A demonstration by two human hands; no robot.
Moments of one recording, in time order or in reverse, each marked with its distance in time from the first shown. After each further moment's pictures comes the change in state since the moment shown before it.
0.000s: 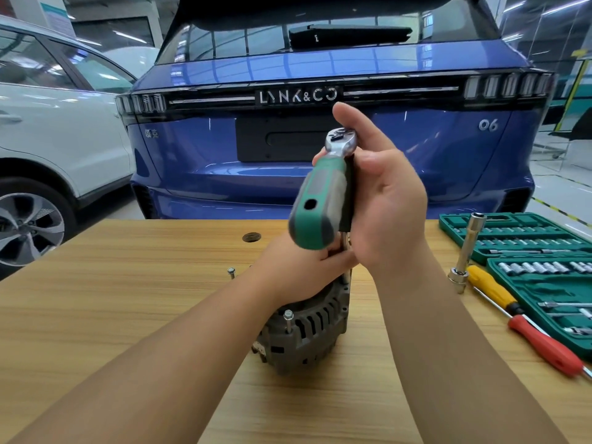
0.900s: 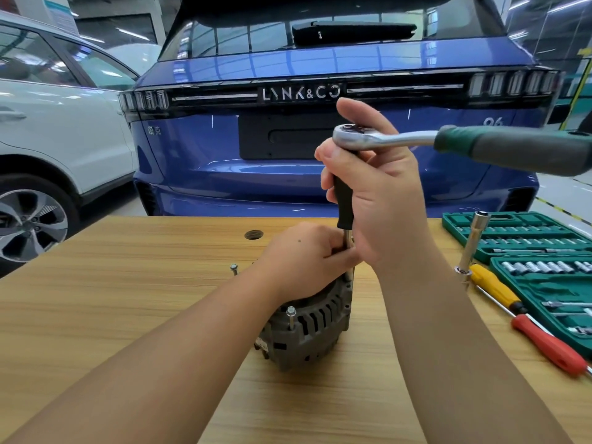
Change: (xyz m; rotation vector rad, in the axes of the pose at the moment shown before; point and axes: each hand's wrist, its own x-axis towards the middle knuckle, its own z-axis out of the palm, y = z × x) left_hand 0.001 0.005 -0.002 0.073 -0.040 -0.007; right_hand -0.004 -0.005 0.006 -0.148 0.029 -0.023
